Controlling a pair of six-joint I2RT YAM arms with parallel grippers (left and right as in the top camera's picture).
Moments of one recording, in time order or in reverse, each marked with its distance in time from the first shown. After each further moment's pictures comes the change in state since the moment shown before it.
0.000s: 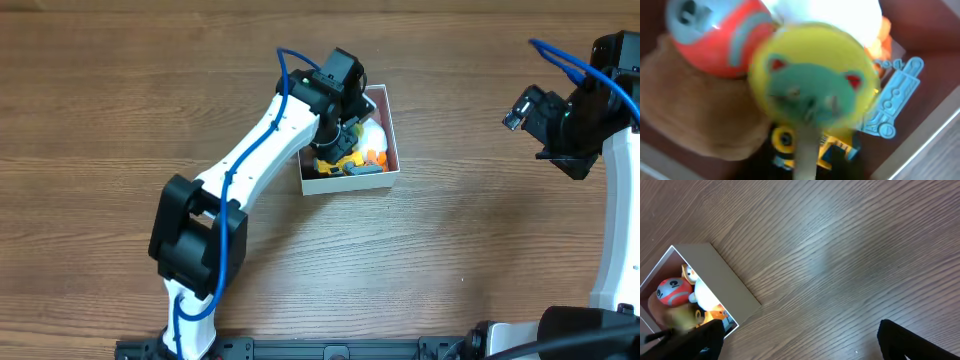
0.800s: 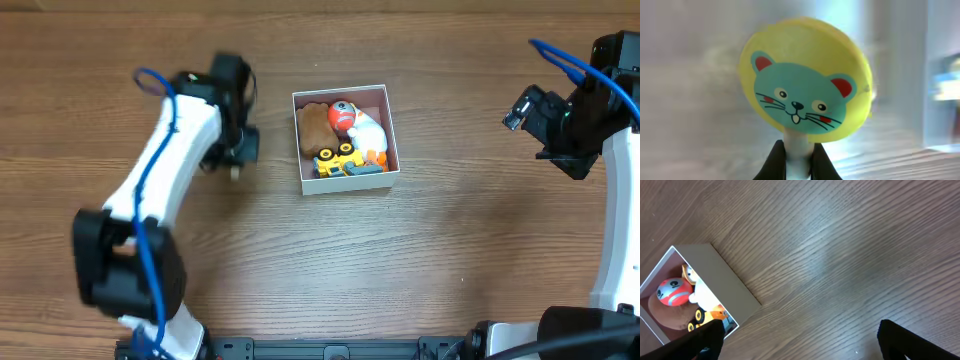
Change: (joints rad) left arm 0.342 -0.259 -0.188 -0.175 -0.101 -0.382; right arm 0.000 0.000 0.000 0.001 0.000 0.000
